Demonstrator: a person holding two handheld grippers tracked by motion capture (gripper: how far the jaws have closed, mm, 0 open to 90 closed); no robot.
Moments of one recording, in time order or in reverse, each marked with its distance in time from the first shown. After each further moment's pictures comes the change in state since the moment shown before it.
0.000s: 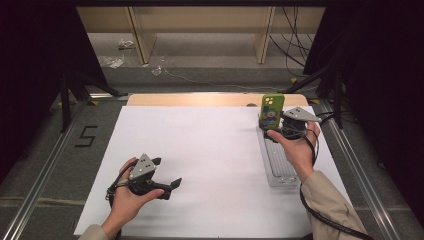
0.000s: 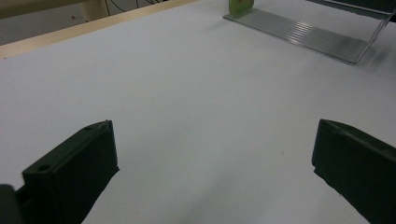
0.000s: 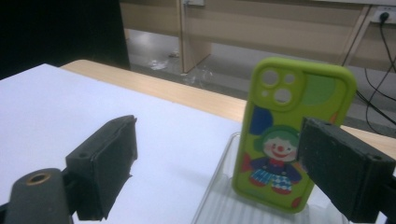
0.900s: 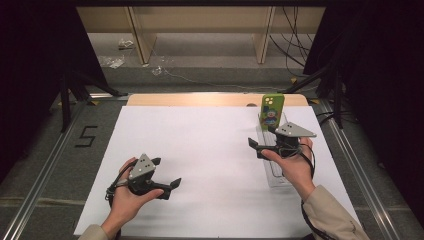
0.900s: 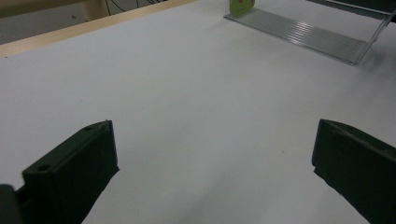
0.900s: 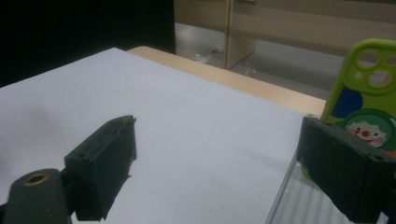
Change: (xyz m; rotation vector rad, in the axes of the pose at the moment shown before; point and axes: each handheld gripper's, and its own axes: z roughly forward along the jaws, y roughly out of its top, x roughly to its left) left arm 0.001 -0.001 0.000 0.001 0.000 -0.002; right arm 0.037 -0.018 -0.023 0.012 0.179 -0.048
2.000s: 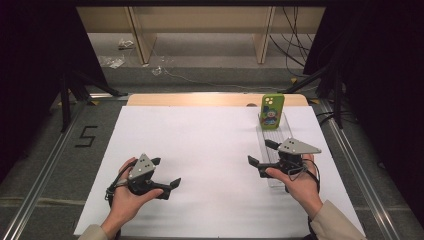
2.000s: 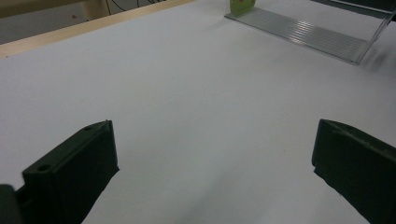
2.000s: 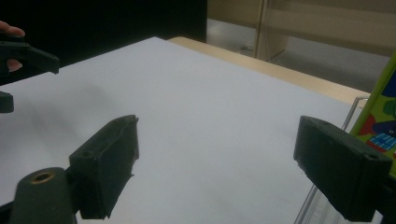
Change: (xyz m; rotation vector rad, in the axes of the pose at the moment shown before) left arm 0.000 0.000 -0.001 0.002 0.003 0.003; right arm 0.021 -0.021 -0.029 0.012 0.118 -0.022
